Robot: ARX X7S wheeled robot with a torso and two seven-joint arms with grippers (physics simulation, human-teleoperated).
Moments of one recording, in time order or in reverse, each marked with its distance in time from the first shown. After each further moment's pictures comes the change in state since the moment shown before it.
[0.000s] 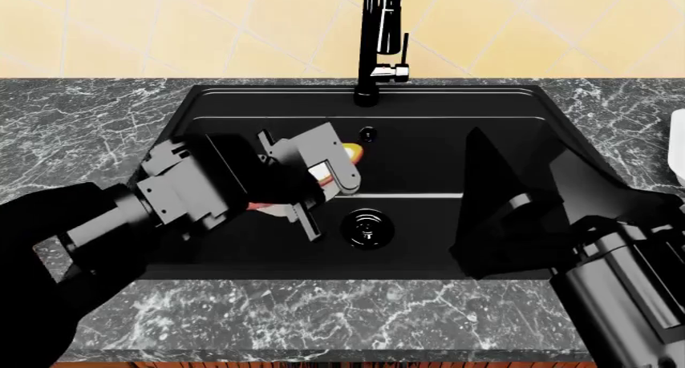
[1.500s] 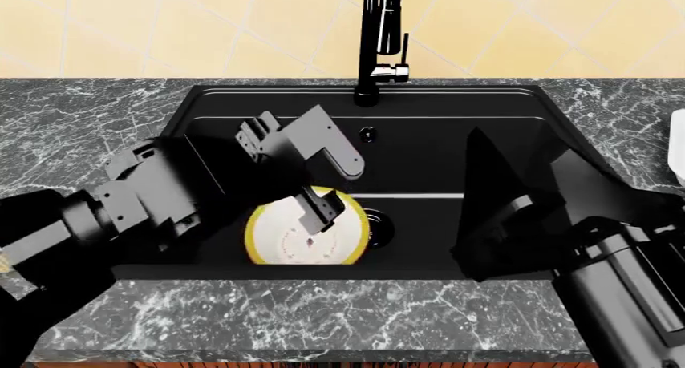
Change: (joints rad) left arm 0.009 -0.122 -0.153 0.327 -0.141 -0.171 -0.383; right arm -0.031 0.021 0.056 -0.015 0.013 0.037 -0.015
